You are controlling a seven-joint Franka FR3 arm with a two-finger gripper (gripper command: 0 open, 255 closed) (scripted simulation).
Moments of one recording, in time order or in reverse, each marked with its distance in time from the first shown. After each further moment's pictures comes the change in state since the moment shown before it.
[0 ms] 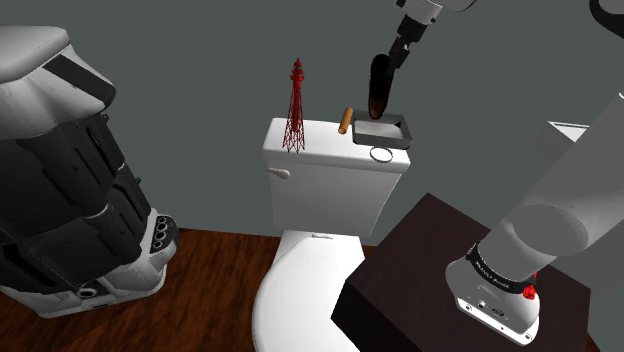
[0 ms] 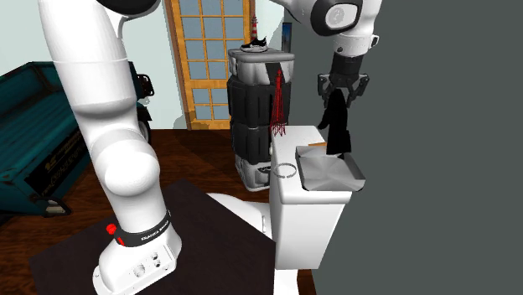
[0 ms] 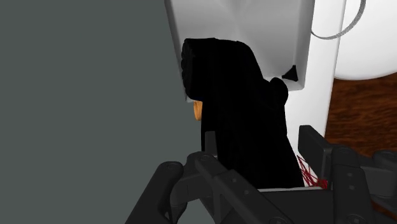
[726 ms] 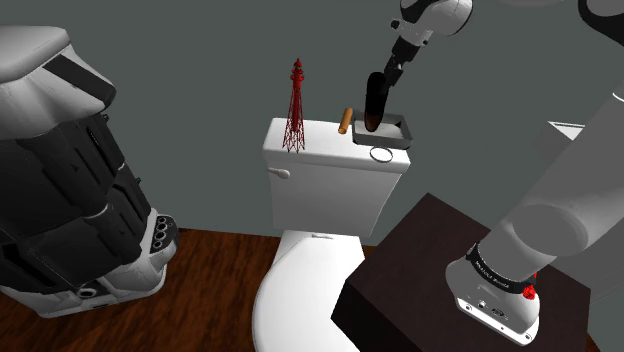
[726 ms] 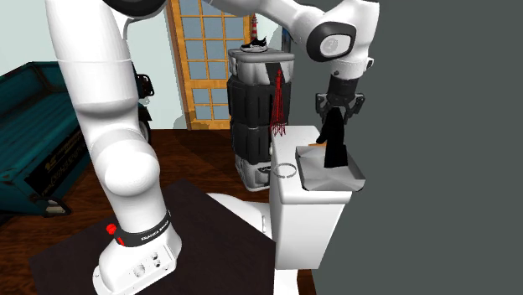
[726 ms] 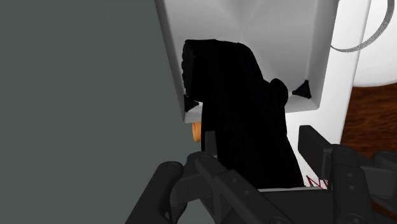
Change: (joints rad) arm 0.000 0.032 0.003 -0.107 0.033 0.132 -0.045
